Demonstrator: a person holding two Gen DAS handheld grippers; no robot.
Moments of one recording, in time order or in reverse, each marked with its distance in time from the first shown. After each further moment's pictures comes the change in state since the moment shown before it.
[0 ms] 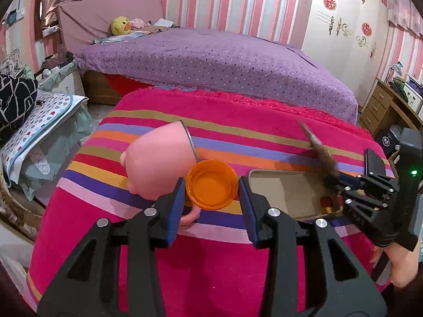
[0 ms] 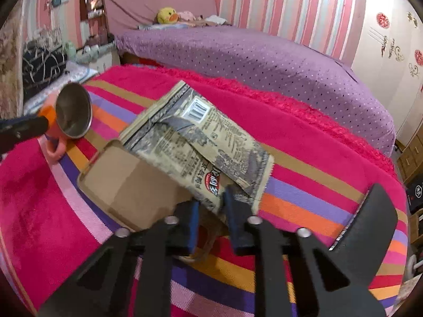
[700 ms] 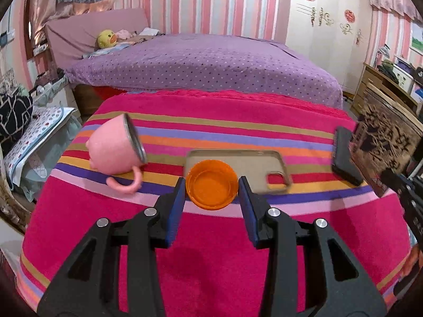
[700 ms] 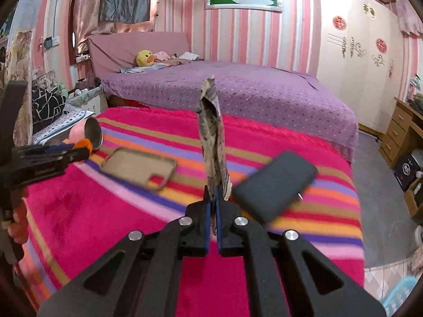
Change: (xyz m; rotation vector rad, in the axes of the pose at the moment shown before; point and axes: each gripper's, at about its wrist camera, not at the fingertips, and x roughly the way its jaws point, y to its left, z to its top) left arm -0.042 -0.085 -0.037 0.098 -0.028 -0.005; right arm -0.151 -0.064 -0.081 0.137 -0.184 -0.067
